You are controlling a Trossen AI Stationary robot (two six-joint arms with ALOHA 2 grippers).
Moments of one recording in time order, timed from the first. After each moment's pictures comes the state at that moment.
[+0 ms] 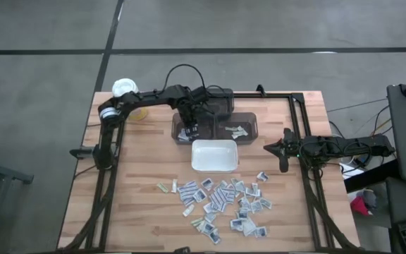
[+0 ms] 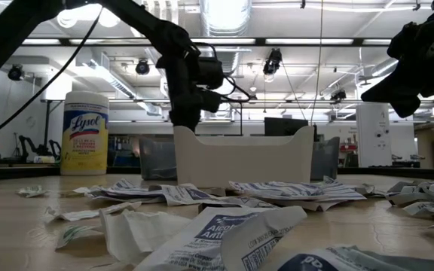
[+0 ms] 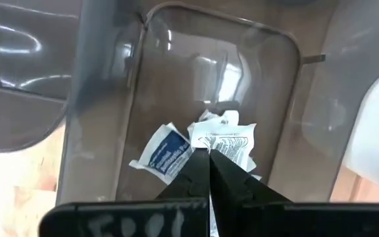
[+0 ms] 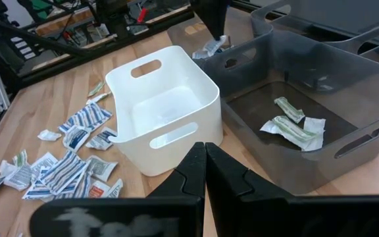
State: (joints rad) left arm 0.48 1.97 1.60 -0.95 0.14 0.26; right arm 0.13 0.17 0.17 -0.36 0.32 0.45
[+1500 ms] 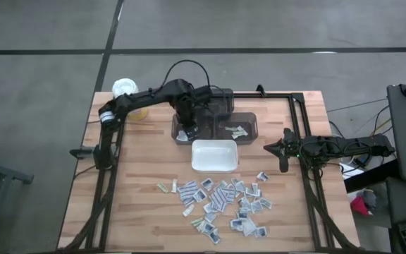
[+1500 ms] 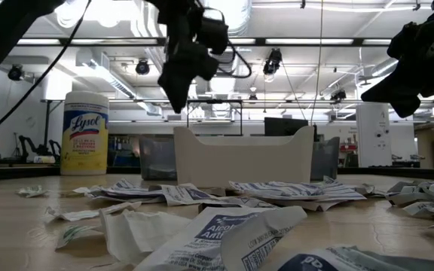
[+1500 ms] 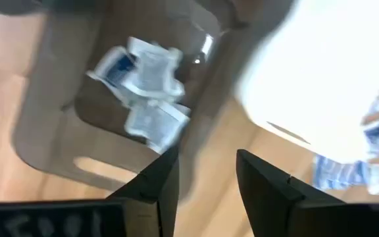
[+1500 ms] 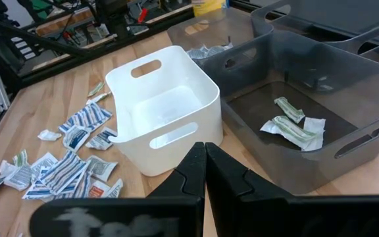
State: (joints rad) left arm 0.37 1.96 1.90 -1.42 0.14 -0.08; right arm 0.13 0.17 0.17 -0.36 0.32 0.45
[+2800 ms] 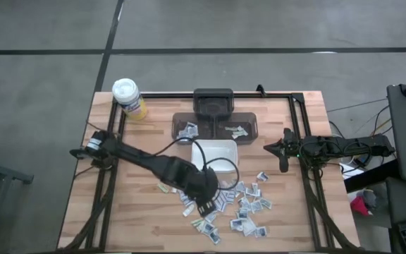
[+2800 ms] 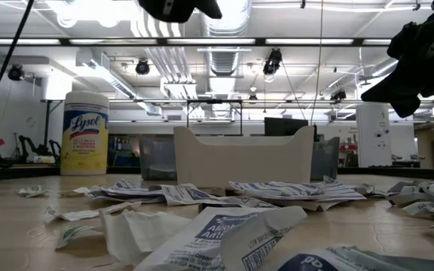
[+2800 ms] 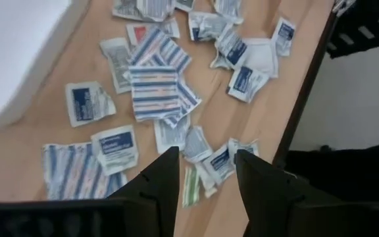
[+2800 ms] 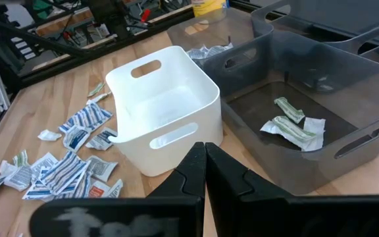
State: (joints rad) left arm -0.35 1.89 1.82 -0.93 0.00 -0.88; right arm 0.13 0.17 0.17 -0.36 0.32 0.45
